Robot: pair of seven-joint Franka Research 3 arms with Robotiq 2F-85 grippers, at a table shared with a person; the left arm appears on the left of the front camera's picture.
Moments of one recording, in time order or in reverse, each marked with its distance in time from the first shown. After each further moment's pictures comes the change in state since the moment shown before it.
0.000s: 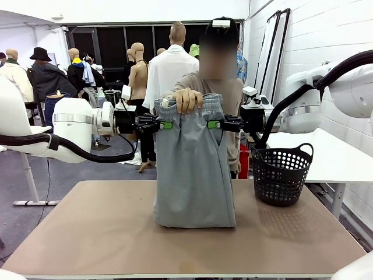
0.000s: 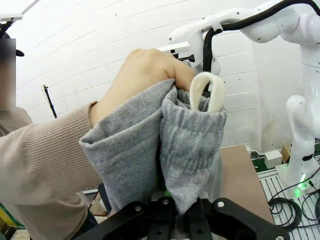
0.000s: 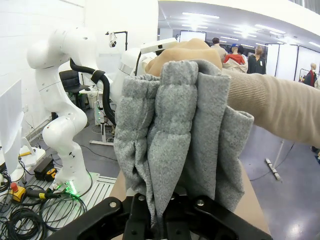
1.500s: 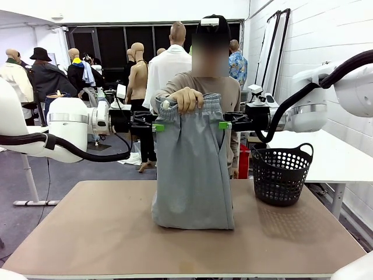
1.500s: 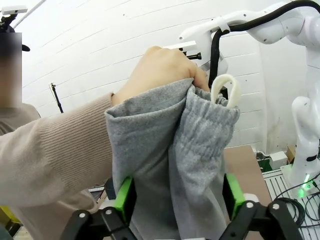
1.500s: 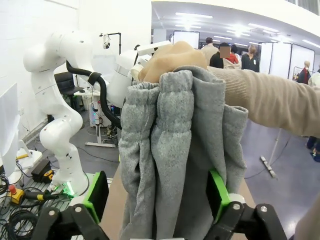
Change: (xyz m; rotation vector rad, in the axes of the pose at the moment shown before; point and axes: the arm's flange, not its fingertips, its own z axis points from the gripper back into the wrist) left arm 0.000 0.006 0.018 0.039 -0.001 0.001; right arm 0.006 0.000 0.019 -0.037 -0.003 -0.007
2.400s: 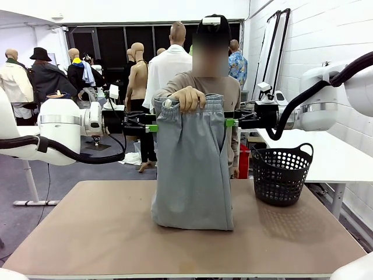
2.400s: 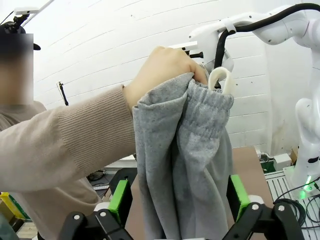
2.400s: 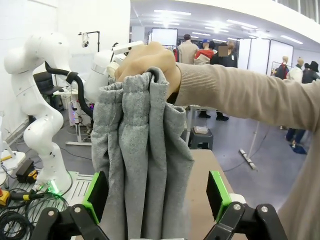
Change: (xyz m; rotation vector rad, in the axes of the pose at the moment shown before) left arm 0.000 -0.010 0.018 0.038 -0.004 0.006; right arm 0.007 0.001 0.030 -0.121 0.016 0.015
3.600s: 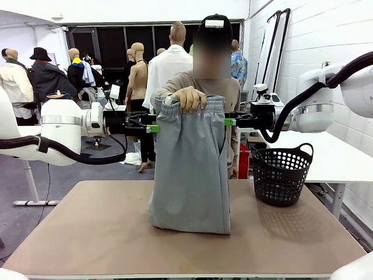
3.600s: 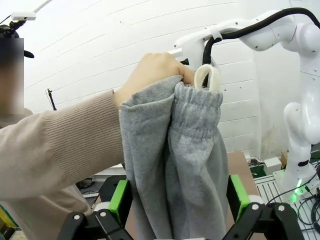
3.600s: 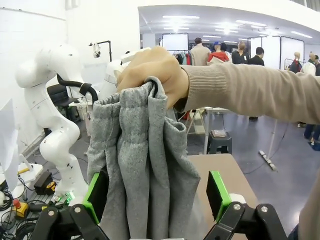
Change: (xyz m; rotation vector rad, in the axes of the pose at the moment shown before) left arm 0.001 -0.006 -0.007 -0.065 -0.033 0.005; right arm -0.003 0.005 -0.016 0.076 -0.034 -0.091
